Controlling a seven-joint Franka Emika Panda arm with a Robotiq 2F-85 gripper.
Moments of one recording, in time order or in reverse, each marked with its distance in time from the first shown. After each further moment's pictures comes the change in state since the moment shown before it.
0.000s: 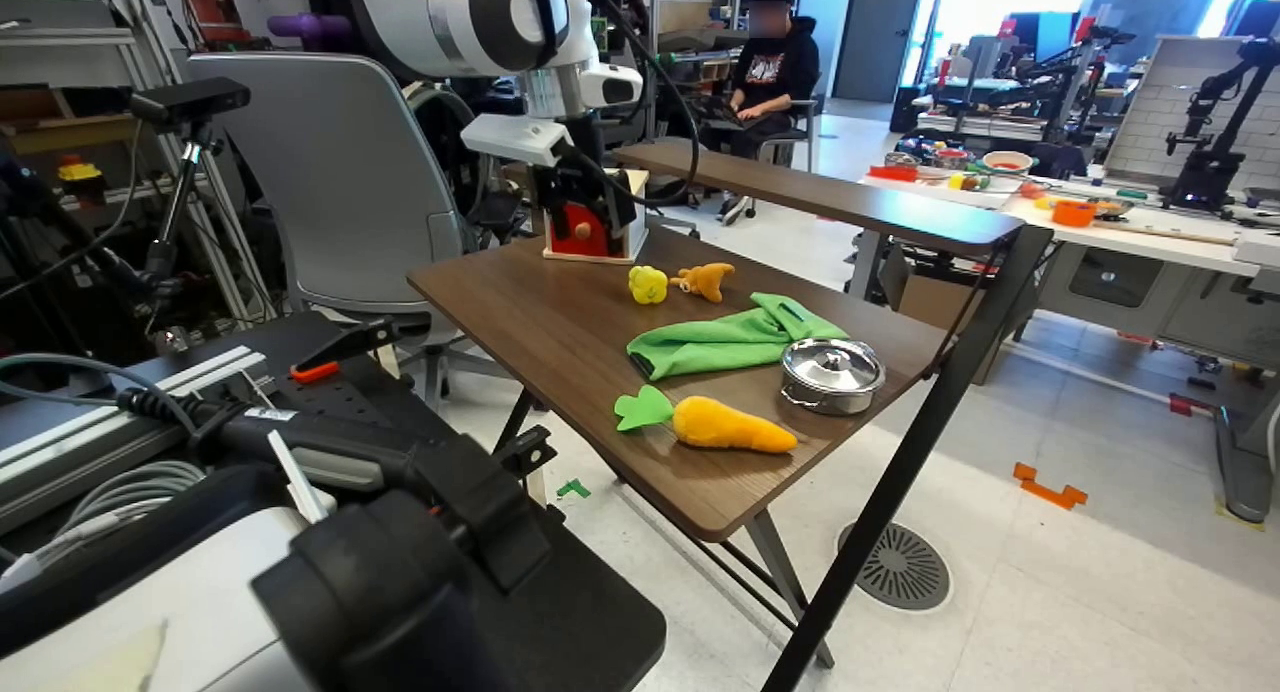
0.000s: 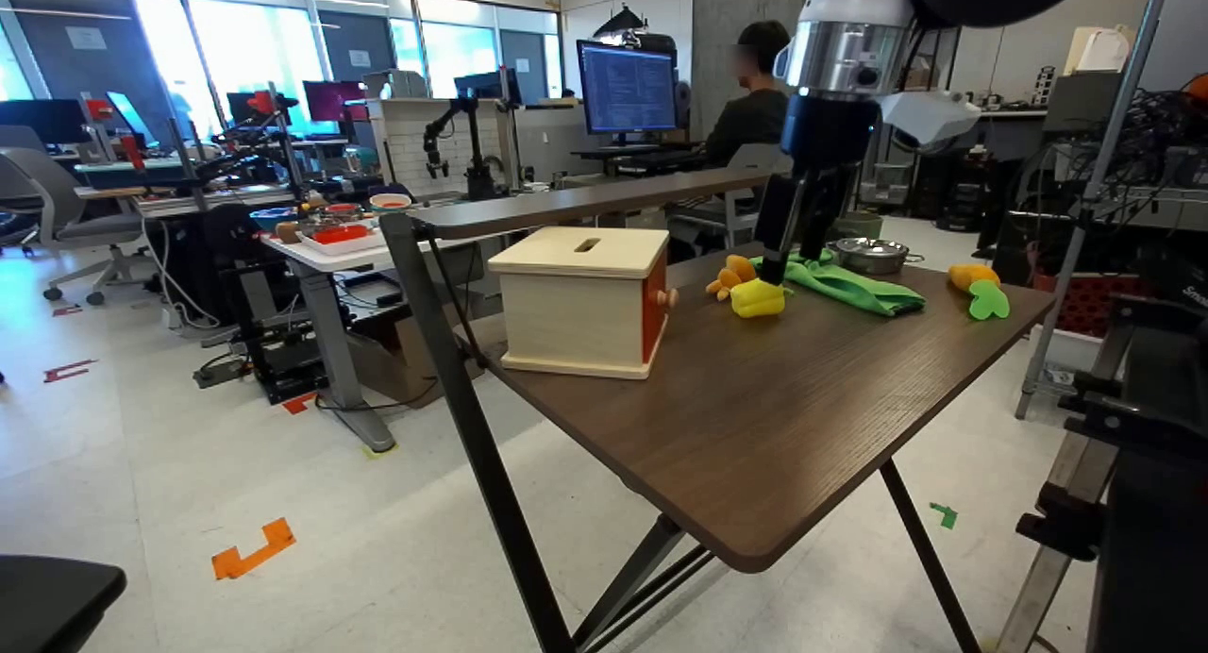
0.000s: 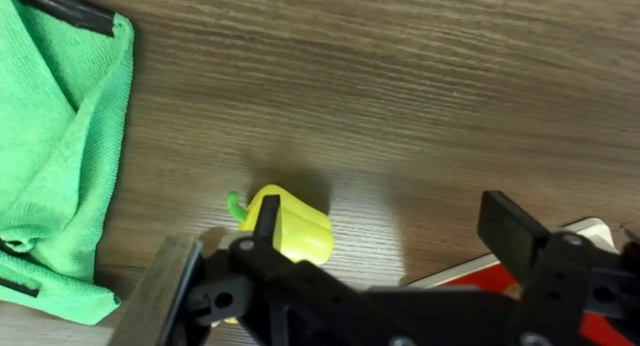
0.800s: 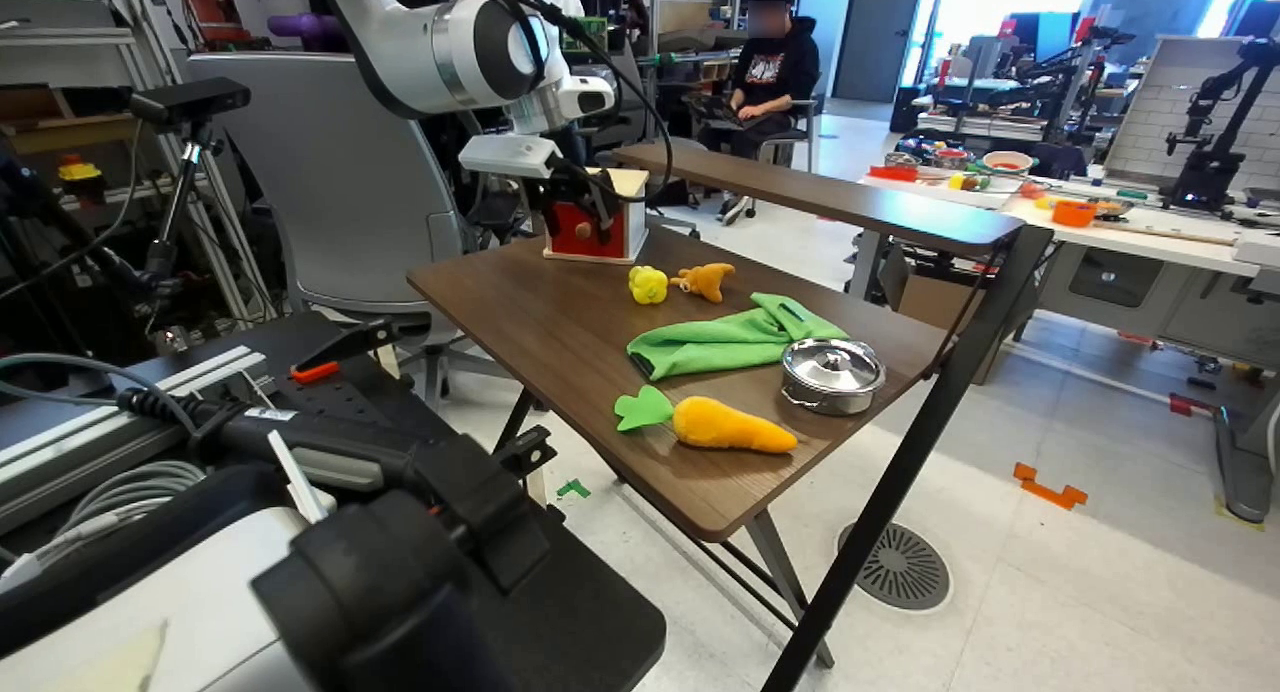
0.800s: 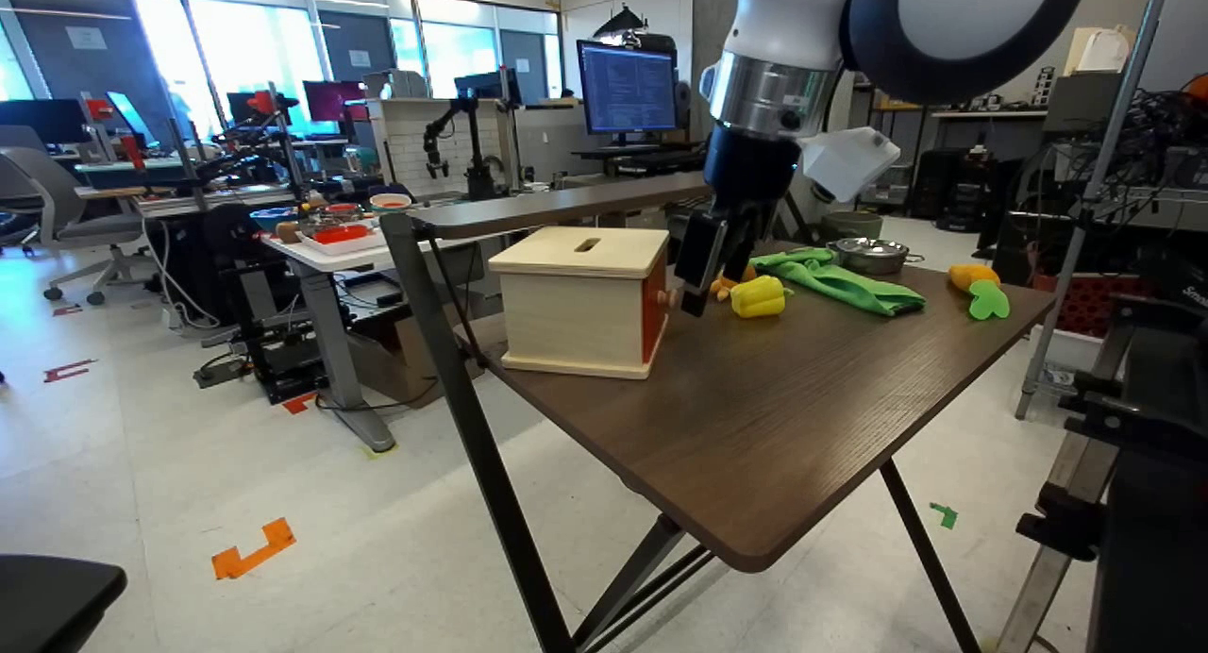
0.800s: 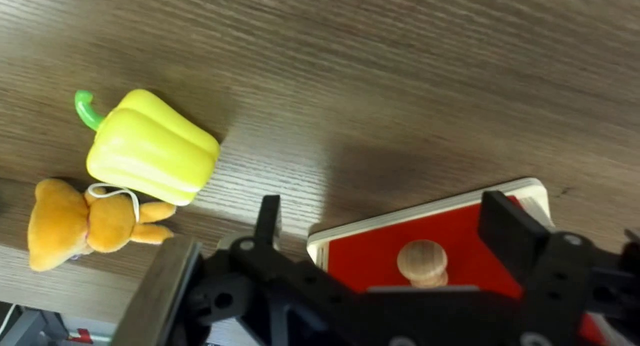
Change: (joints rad) arm 0.170 0.143 -0.077 0.152 -0.065 0.083 0.072
